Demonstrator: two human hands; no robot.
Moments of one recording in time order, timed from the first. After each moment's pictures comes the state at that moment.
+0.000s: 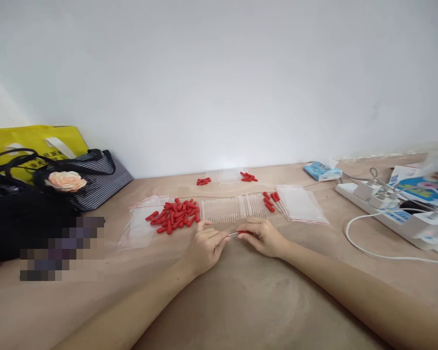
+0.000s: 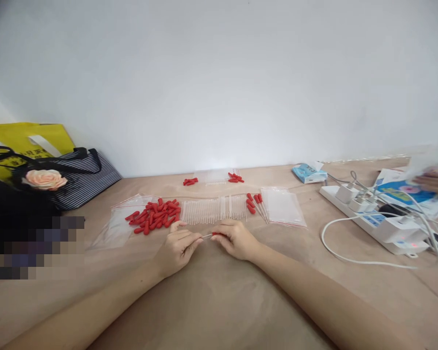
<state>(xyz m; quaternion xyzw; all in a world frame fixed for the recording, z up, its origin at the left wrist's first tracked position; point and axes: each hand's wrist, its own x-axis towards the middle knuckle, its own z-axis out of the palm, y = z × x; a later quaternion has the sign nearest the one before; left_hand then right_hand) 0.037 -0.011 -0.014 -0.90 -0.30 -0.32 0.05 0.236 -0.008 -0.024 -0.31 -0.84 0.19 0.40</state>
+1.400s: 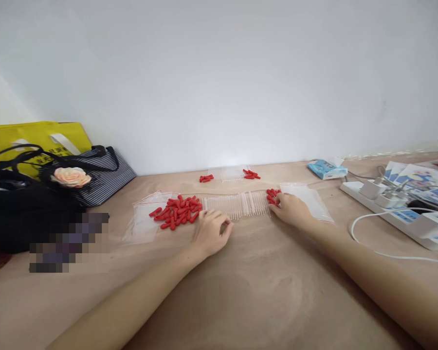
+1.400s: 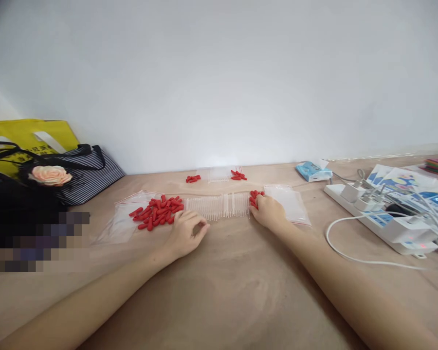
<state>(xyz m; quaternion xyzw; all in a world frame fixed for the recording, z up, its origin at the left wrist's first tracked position) 0.051 0.005 -0.004 -0.86 -0.43 -0.27 0.01 0.298 0.031 -0.009 -0.73 -0.68 -0.01 0.11</state>
